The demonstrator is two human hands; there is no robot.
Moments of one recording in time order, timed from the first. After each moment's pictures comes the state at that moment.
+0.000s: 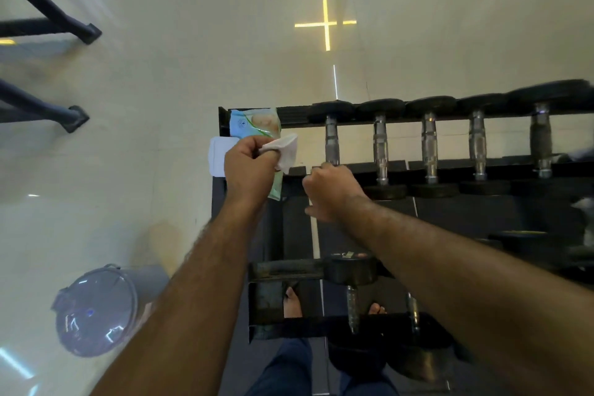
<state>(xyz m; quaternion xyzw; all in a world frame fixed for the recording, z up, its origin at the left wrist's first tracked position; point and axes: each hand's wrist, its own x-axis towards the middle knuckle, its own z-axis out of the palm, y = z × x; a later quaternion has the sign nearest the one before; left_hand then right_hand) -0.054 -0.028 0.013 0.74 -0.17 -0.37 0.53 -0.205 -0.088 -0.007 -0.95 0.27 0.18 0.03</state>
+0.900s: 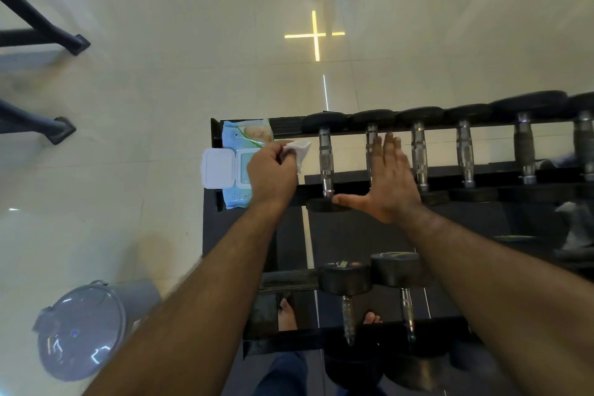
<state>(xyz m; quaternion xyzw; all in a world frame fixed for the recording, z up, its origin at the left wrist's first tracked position) -0.083 -0.060 -0.004 0.79 -0.33 -0.27 0.45 -0.303 -0.138 -0.034 -0.82 0.54 0.09 0.17</state>
